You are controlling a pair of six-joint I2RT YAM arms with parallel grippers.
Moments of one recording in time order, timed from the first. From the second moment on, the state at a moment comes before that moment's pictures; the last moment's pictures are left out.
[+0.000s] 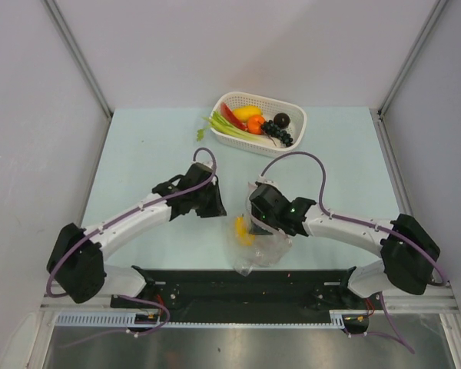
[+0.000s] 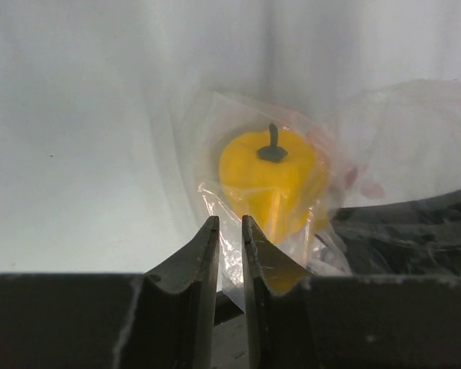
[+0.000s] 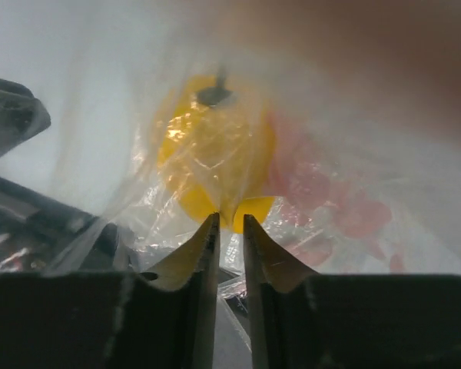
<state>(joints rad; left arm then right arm) -0.68 1.32 0.94 -0.54 0.06 -0.73 0.94 1.43 0.92 -0.43 0.08 0.84</state>
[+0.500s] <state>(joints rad) -0.73 1.51 0.91 -0.43 0.16 -0.73 0.93 1.27 0.75 -0.46 0.12 0.89</state>
